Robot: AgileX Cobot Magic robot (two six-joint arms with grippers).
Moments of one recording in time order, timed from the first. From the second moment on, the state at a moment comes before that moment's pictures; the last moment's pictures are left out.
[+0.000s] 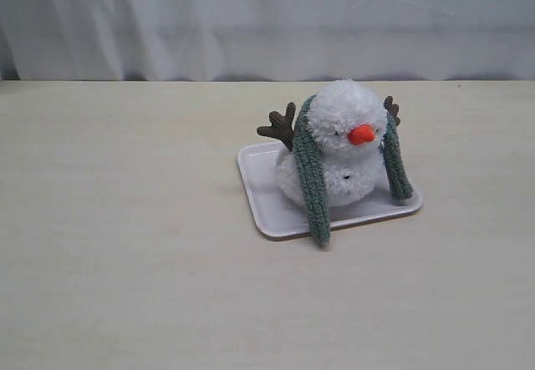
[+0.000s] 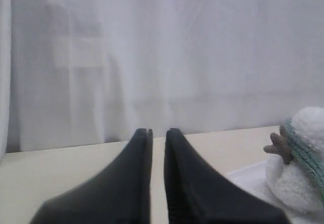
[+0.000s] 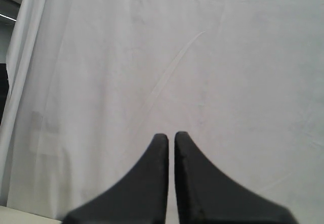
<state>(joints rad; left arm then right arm) -0.25 0.10 -0.14 -0.02 0.09 0.01 0.14 0.01 -0.55 0.41 0.31 -0.47</state>
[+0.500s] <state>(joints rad) -0.13 0.00 -0.03 0.05 0.08 -0.03 0.14 0.01 -0.55 0.41 0.31 -0.47</state>
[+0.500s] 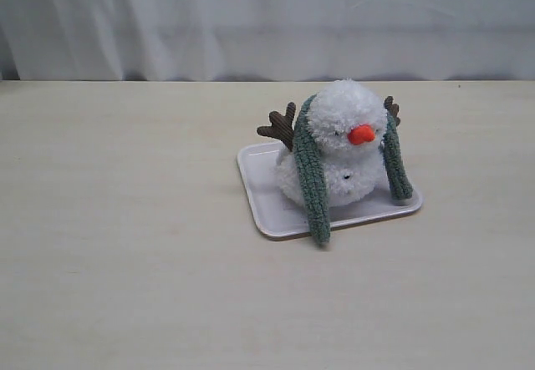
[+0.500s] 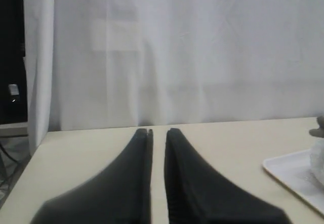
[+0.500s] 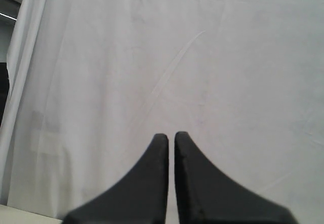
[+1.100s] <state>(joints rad) -0.06 0.00 0.00 0.05 0.30 0.07 0.14 0.01 -0.55 0.41 0.31 -0.47</state>
